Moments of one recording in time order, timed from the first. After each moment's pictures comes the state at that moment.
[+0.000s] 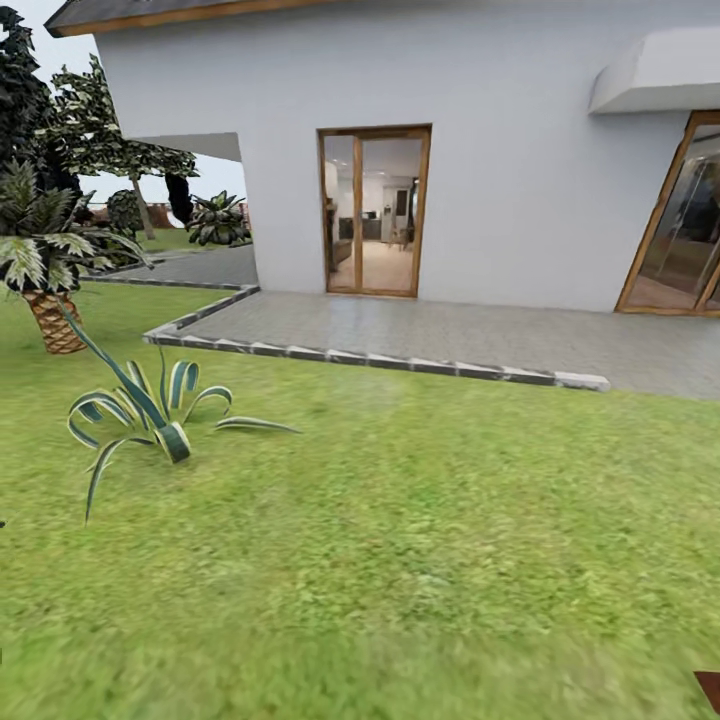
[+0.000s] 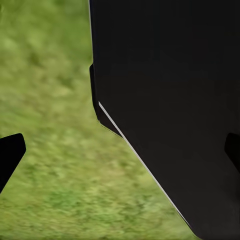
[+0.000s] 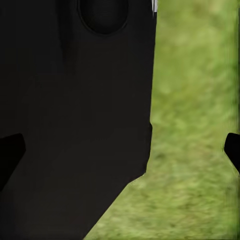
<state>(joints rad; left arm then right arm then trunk) 0.09 0.03 0.00 -0.02 -0.01 0.00 0.00 -0.05 -0.03 0.00 0.06 0.00 0.00 0.00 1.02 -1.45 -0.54</state>
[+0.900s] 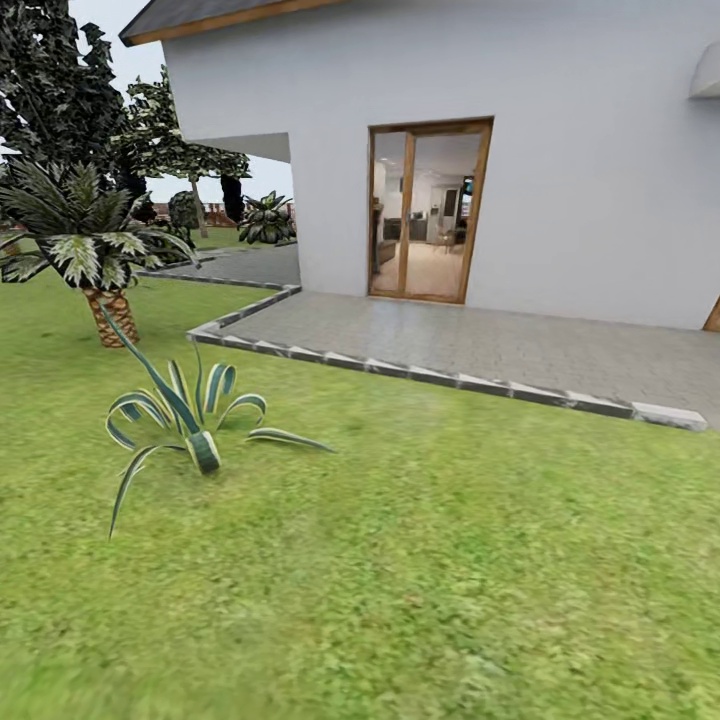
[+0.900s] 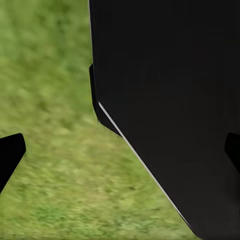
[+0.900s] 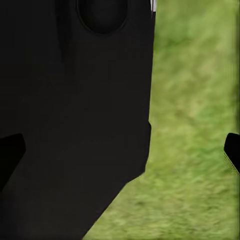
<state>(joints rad) 0.09 0.03 0.00 -0.02 -0.01 0.00 0.00 -0.05 -0.03 0.00 0.06 0.00 0.00 0.00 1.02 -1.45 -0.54</state>
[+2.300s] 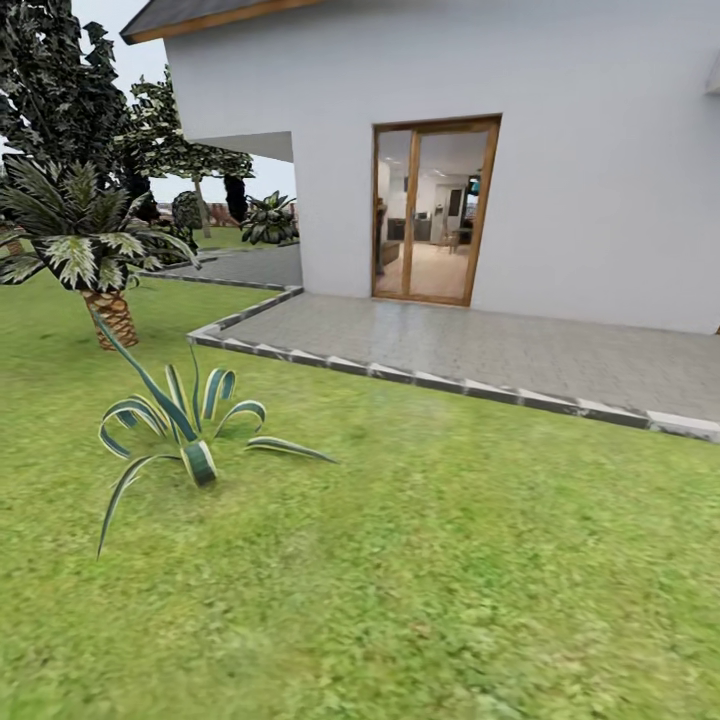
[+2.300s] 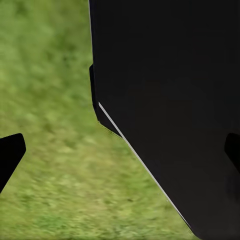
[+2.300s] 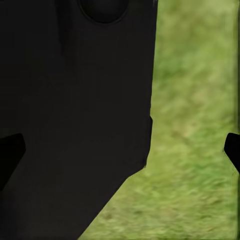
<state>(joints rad) 0.09 0.03 0.00 -0.02 -0.01 0.00 0.00 -0.05 -0.03 0.00 0.07 0.00 0.00 0.00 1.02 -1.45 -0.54</state>
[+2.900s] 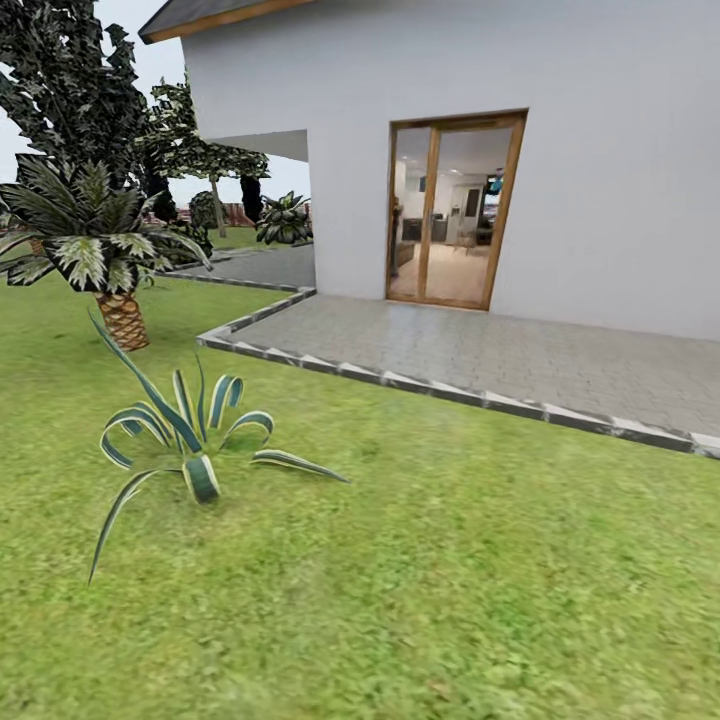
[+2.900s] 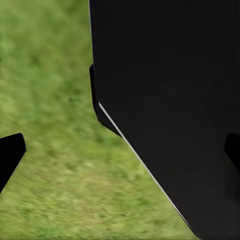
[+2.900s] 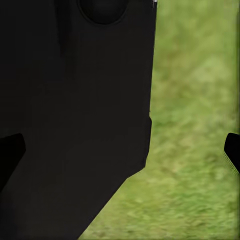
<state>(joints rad) 0.09 0.03 0.00 -0.02 -0.01 0.00 0.00 -0.05 -0.03 0.00 0.07 0.00 0.00 0.00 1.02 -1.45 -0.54</state>
